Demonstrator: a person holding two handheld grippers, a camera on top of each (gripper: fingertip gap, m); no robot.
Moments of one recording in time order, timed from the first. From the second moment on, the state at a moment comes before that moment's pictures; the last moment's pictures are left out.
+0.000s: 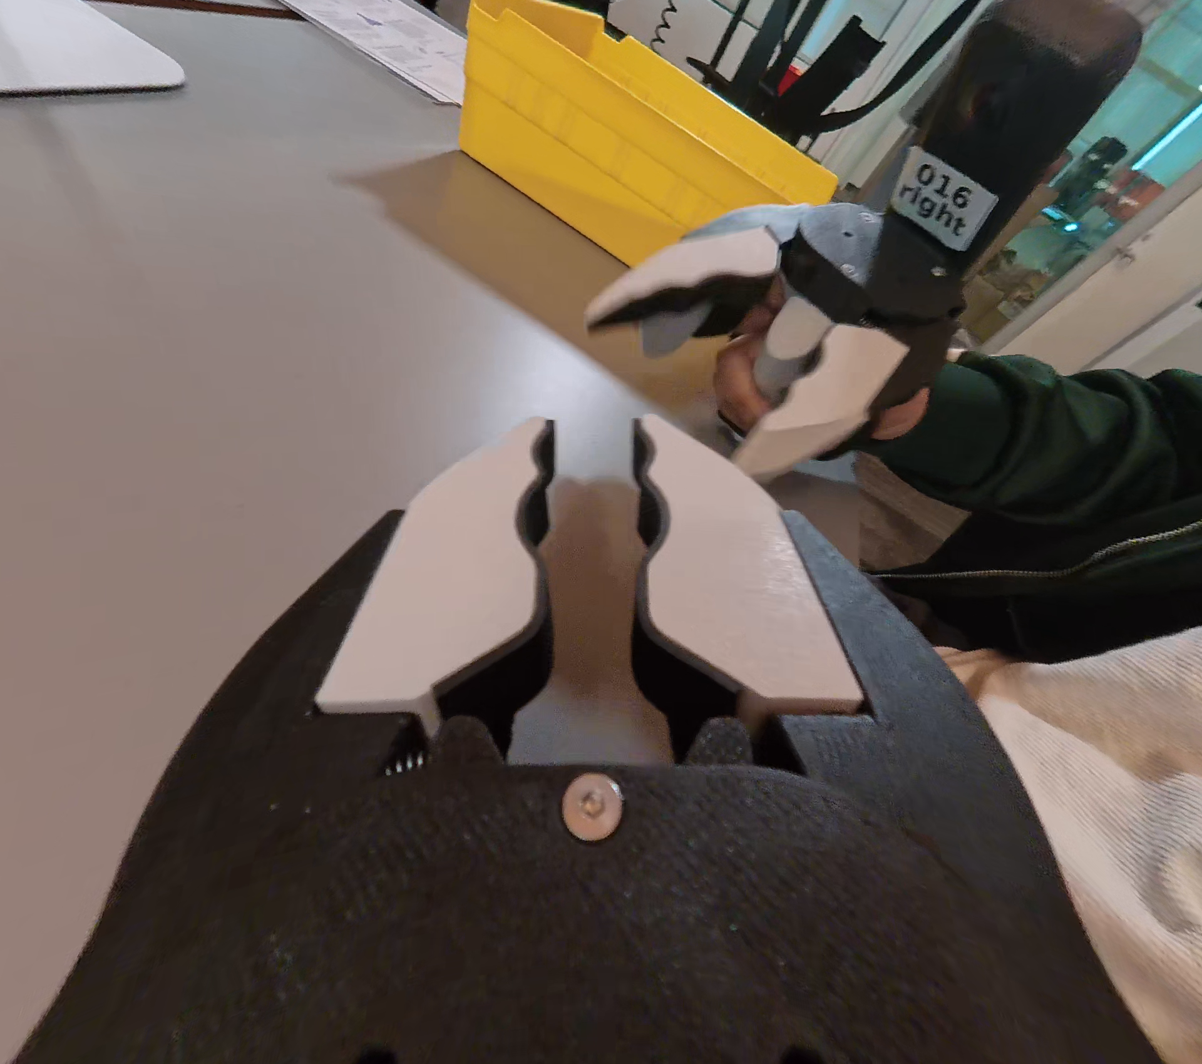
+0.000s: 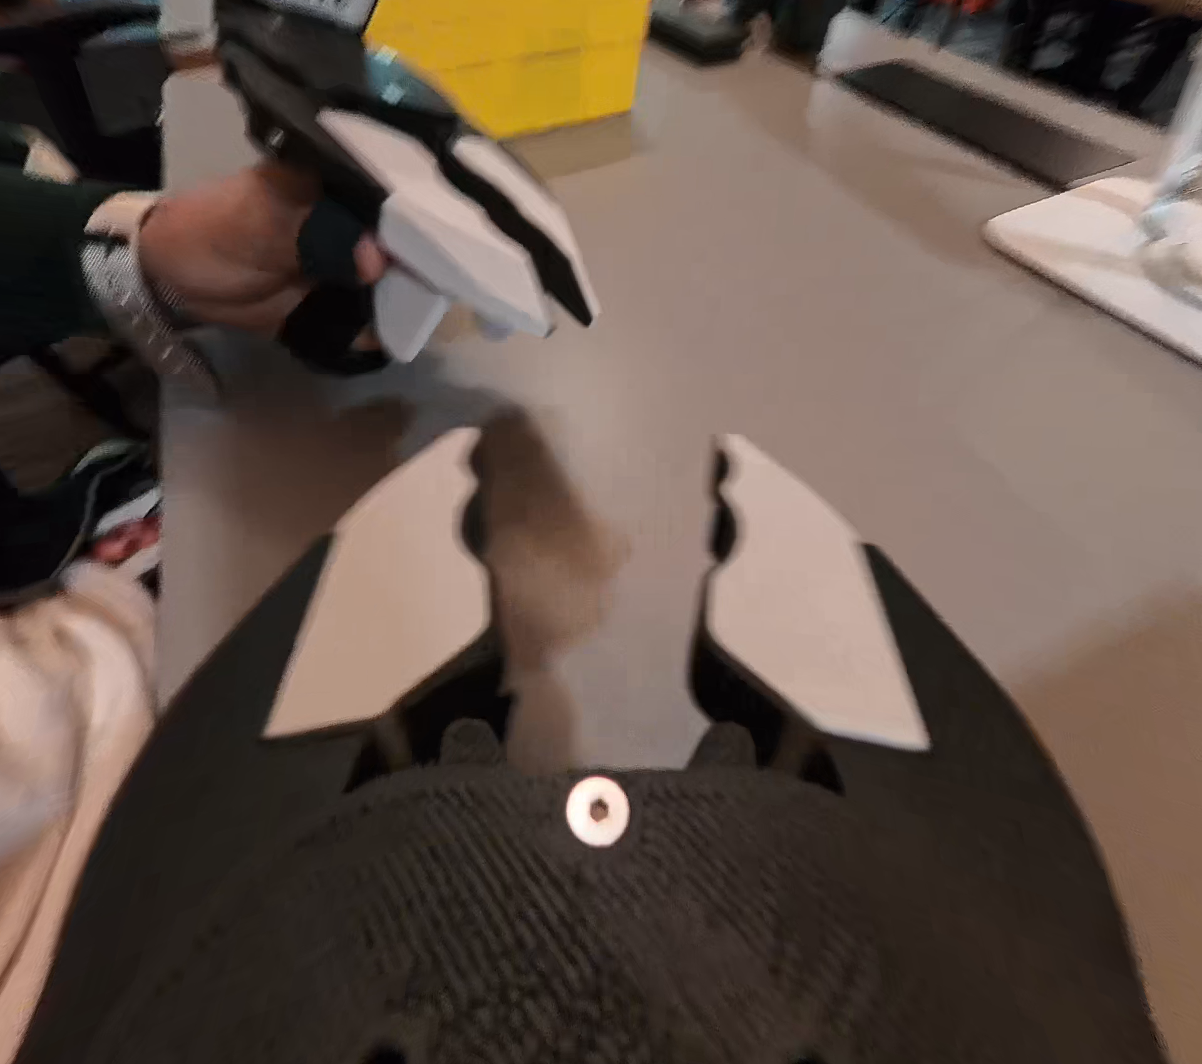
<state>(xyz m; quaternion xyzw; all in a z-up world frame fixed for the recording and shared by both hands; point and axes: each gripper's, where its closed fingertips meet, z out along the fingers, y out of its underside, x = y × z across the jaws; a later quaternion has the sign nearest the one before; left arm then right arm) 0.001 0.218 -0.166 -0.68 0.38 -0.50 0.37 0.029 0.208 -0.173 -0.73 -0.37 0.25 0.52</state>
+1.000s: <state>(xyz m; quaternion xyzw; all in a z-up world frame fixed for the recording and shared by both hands) -0.404 0.358 -0.214 -0.86 0.50 -0.03 0.05 0.030 0.211 -0.156 -0.72 -0.34 0.26 0.55</state>
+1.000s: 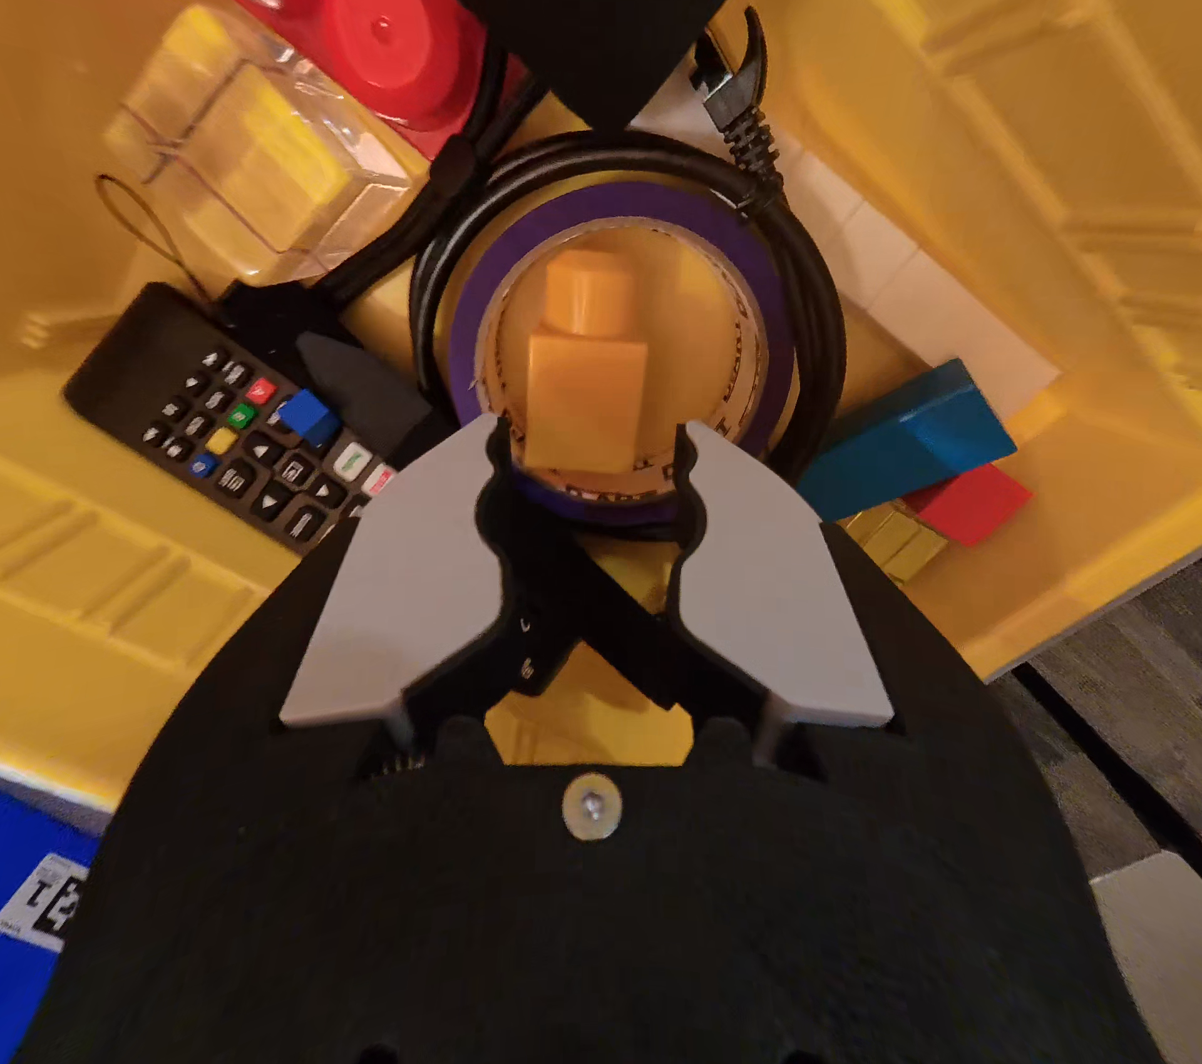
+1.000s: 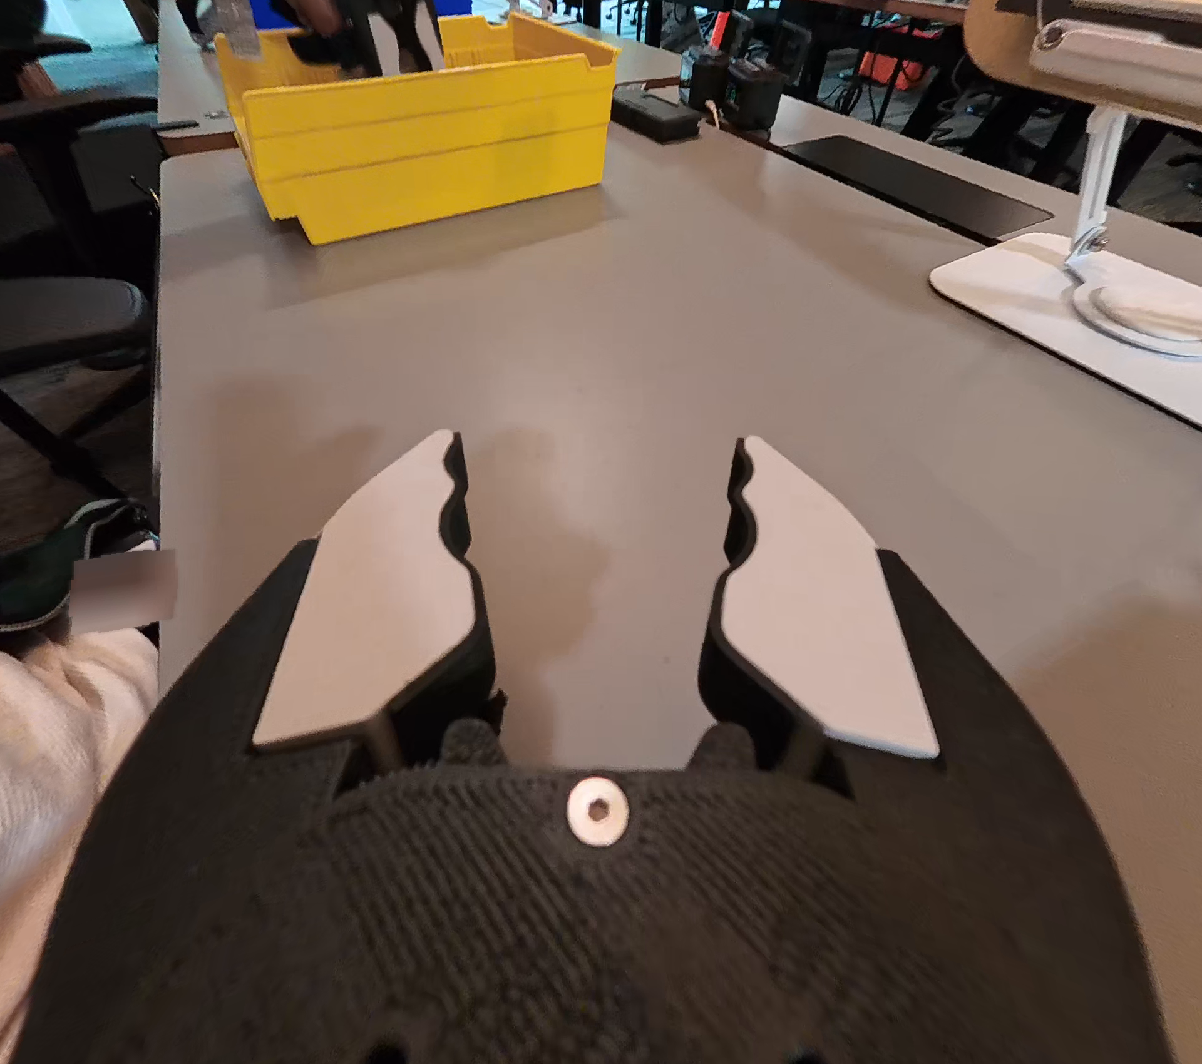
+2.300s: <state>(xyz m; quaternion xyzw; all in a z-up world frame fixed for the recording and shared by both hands) -0.008 0.176 -0.075 -0.47 0.38 -0.65 0.46 0.008 0.183 -0.059 -0.52 -0.32 0.55 0.58</state>
